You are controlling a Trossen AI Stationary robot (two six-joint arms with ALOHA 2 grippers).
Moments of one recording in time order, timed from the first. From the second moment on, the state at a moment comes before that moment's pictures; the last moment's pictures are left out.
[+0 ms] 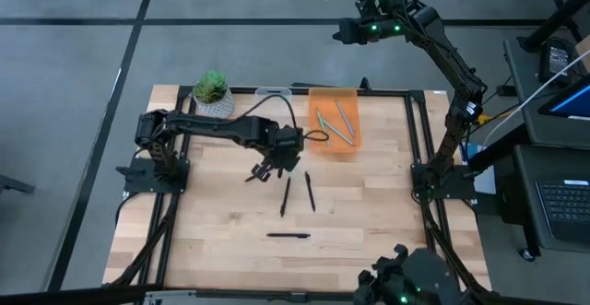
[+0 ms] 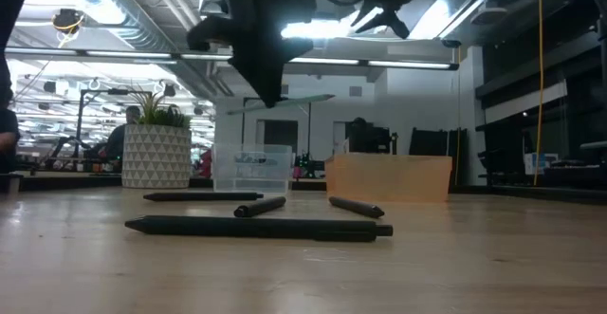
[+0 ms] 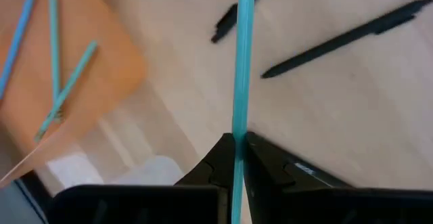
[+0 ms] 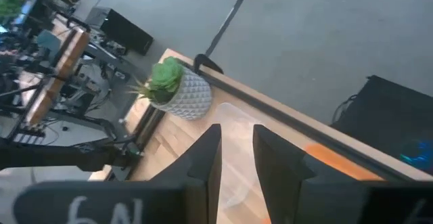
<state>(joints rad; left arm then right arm) 0.06 1.78 1.50 -0.96 -0.09 0.69 -0.85 1.80 2.17 -1.00 -0.40 0.48</state>
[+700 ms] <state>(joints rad) 0.21 1.78 1.50 -0.54 -0.09 0.68 -0.94 1.80 2.17 -1.04 -0.39 0.36</state>
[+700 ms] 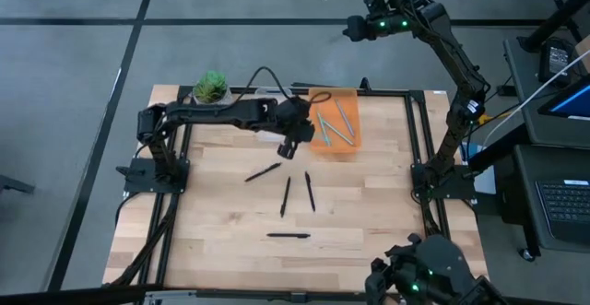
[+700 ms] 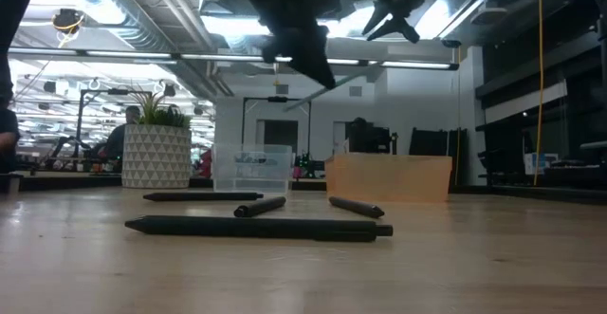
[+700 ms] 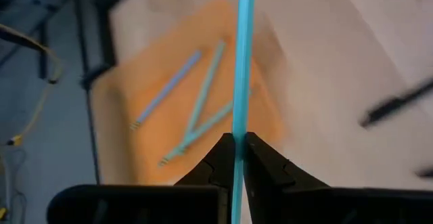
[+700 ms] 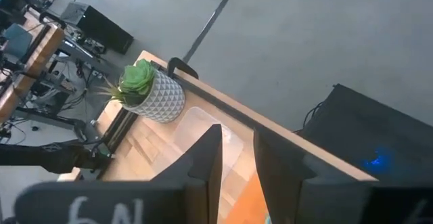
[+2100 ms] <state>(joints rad) 0.41 1.78 1.50 0.16 0.21 0.14 -1.07 1.80 2.17 -1.08 -0.26 0.22</state>
